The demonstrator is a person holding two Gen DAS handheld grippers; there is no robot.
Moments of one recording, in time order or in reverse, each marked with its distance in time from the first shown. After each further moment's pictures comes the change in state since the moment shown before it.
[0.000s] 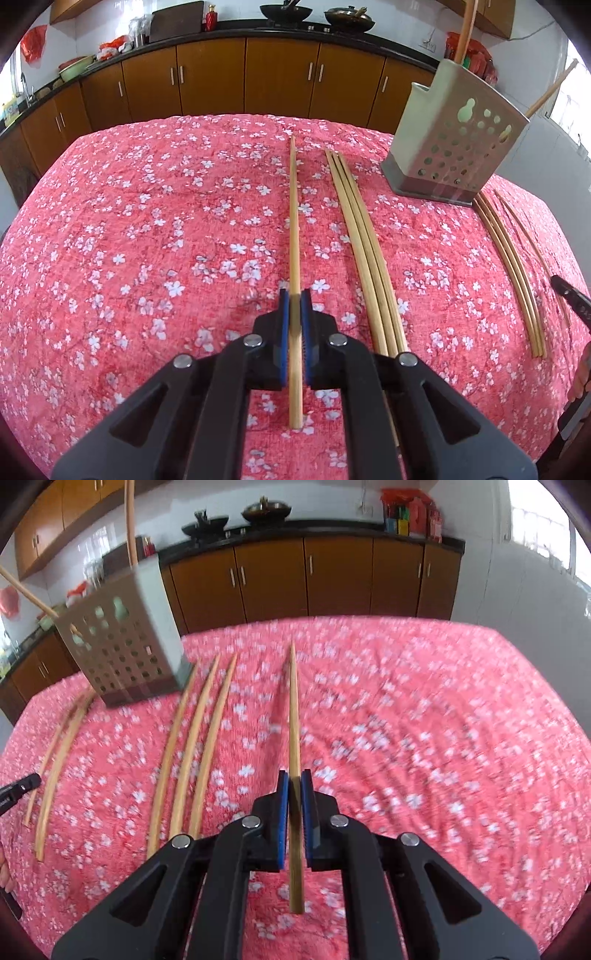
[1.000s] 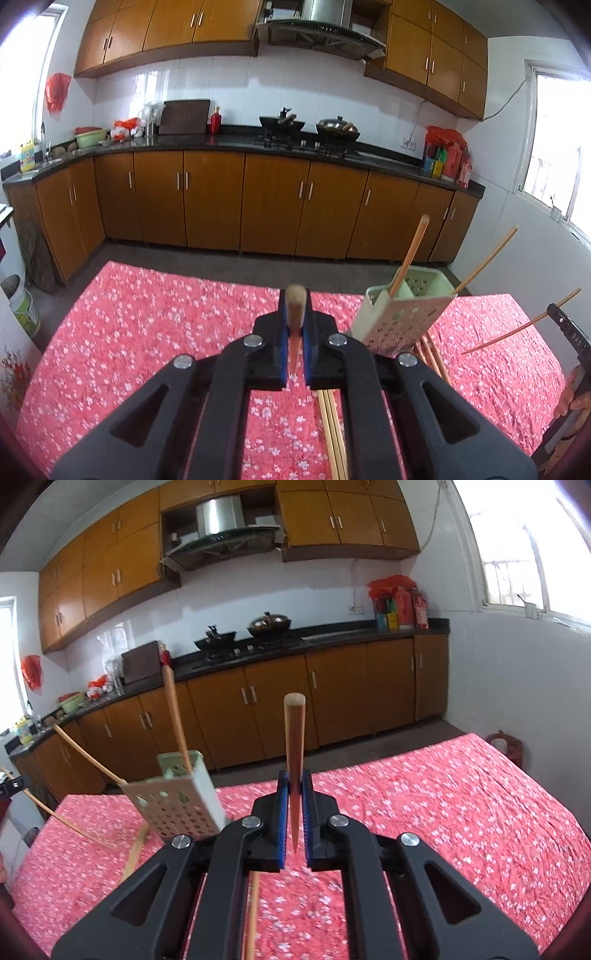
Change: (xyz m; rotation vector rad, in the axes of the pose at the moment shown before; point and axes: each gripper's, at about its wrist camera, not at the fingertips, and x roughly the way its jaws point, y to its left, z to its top) left arm -0.153 0.009 0.100 -0.005 -0.417 -0.044; right arm -0.116 -0.007 0.077 0.059 -0.399 0.068
